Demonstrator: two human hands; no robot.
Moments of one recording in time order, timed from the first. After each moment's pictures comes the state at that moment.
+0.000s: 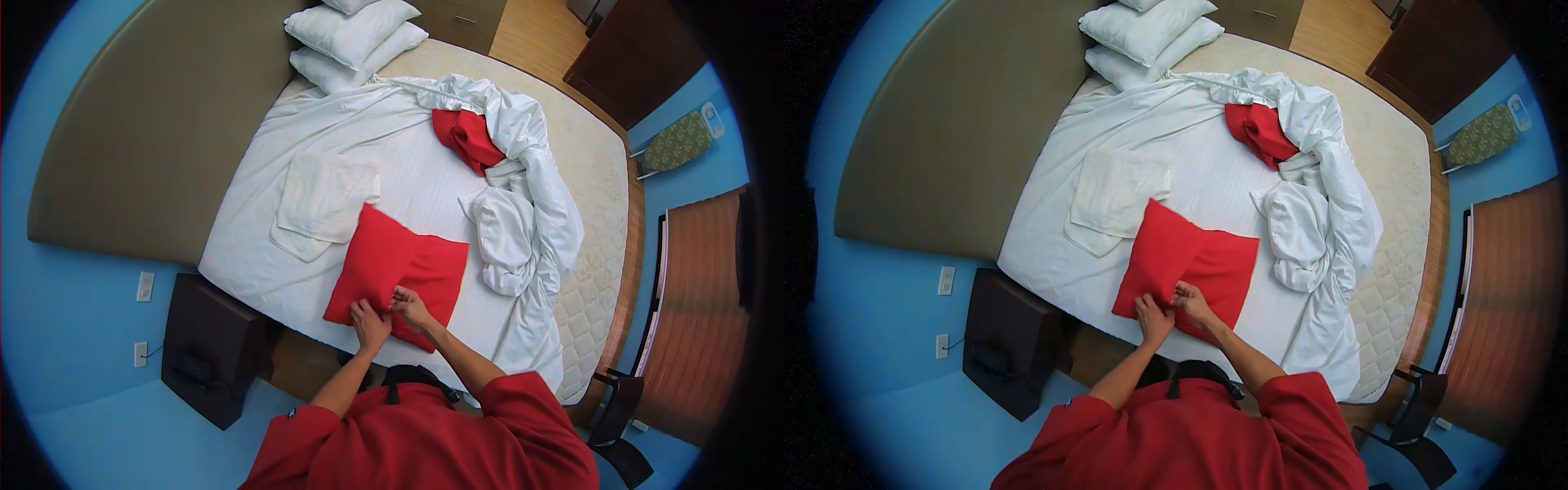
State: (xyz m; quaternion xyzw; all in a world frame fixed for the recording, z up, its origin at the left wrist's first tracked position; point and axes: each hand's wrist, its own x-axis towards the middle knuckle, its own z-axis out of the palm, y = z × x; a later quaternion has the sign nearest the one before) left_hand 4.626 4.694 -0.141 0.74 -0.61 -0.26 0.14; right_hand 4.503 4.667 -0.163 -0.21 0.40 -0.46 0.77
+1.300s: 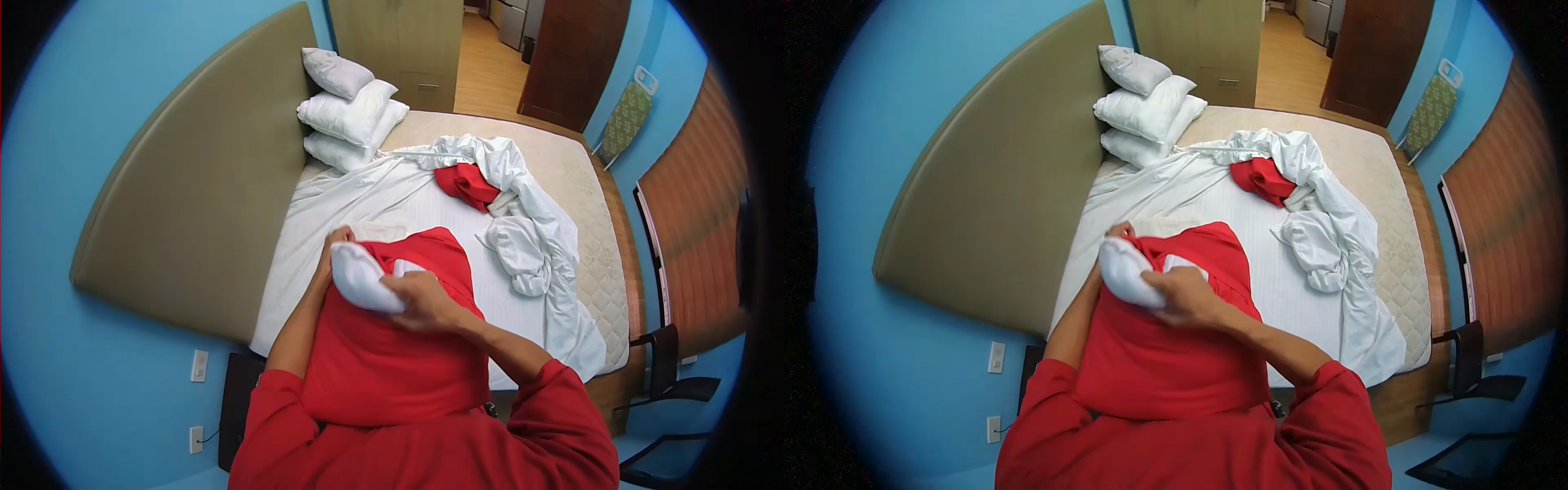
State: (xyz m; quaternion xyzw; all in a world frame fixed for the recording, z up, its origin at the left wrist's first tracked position) left_hand 4.843 4.416 0.050 0.40 -0.80 -0.30 0.32; right_hand 4.688 4.614 0.198 -0.78 0.47 -0.35 0.23
